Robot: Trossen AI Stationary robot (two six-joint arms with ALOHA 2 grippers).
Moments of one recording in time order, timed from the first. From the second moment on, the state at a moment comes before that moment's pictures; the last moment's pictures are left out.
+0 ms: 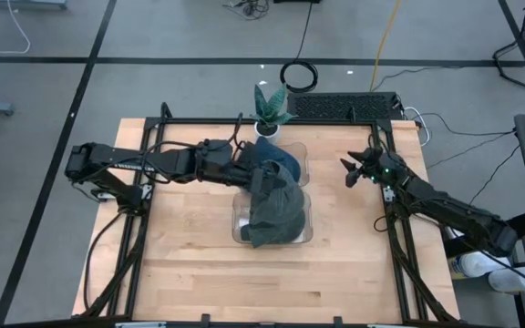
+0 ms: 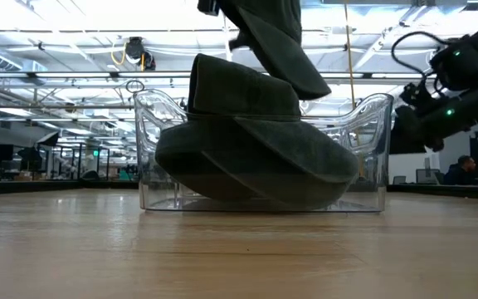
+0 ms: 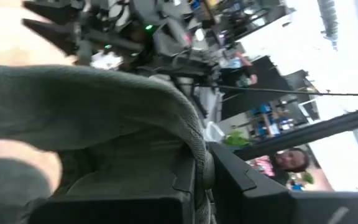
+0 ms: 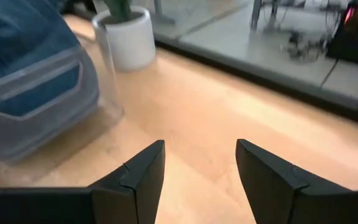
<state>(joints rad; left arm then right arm) -0.02 1.50 1.32 0.00 0.08 -1.06 -0.71 0.40 0.02 0.00 0.05 0.12</state>
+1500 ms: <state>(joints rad) -0.29 1.75 1.02 0.25 -0.53 -1.45 -0.71 0.49 0.02 0.08 0.05 0.17</state>
